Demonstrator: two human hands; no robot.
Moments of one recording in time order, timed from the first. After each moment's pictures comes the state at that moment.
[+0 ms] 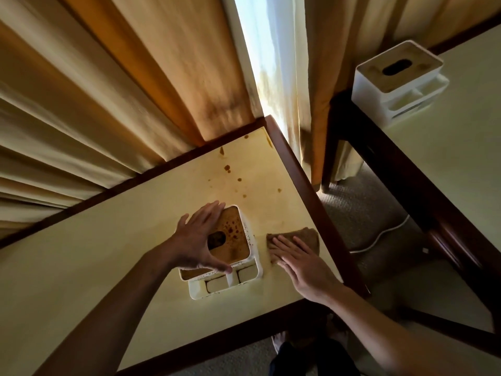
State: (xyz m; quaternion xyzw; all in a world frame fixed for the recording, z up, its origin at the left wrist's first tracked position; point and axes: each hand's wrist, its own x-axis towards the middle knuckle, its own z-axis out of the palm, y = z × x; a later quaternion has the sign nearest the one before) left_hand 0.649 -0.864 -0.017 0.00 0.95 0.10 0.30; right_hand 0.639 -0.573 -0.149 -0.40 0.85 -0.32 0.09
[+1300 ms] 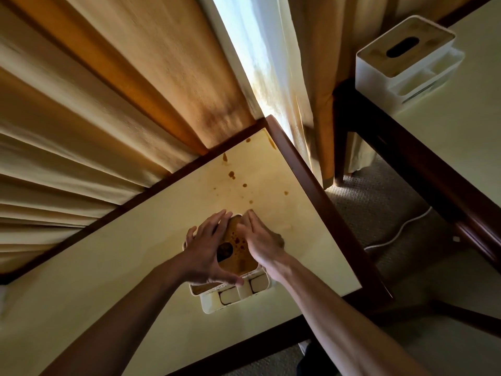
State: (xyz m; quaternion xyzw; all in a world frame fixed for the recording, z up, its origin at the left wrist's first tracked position) left_hand 0.647 -0.863 -0.021 0.02 0.95 0.08 0.31; right_hand 0.603 -0.685 -0.050 -0.02 0.64 -0.67 0.39
